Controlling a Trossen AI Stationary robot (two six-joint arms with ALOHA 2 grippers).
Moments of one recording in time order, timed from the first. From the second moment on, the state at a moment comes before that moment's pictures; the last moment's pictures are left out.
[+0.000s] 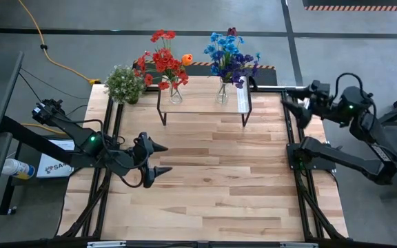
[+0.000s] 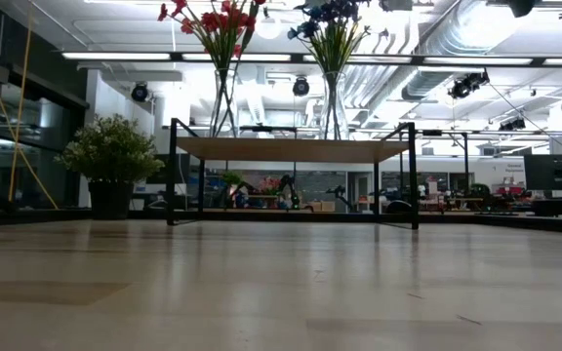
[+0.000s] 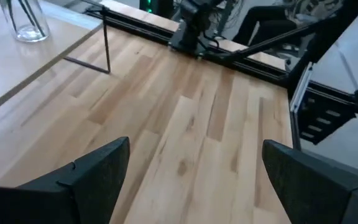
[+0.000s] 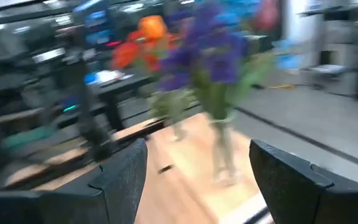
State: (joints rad) left arm -0.56 1.13 1.14 -0.59 -0.65 -0.63; right arm -0.61 0.47 0.96 -0.56 -0.14 0.20
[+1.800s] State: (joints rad) left arm -0.54 0.54 0.34 0.04 -0.69 -0.40; right arm -0.61 0.01 0.60 -0.71 -0.21 0.23
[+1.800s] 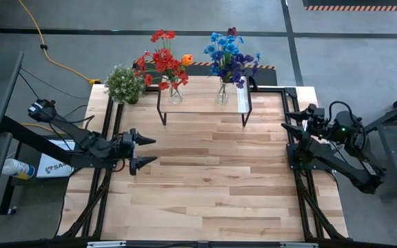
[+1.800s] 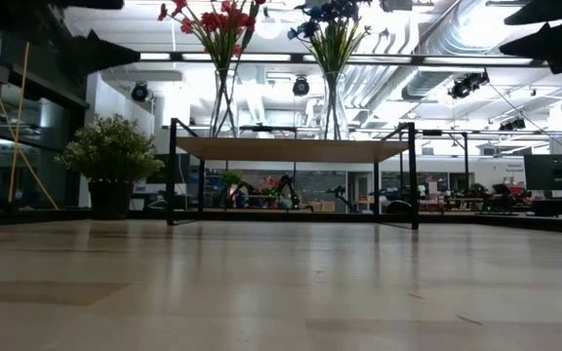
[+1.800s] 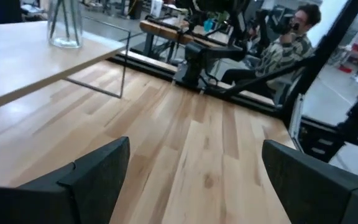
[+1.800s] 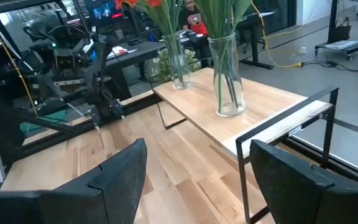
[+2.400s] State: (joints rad) left arm -0.18 0.53 0.24 0.18 -0.33 -0.31; right arm -0.61 0.01 0.60 -0.73 -0.20 0.23
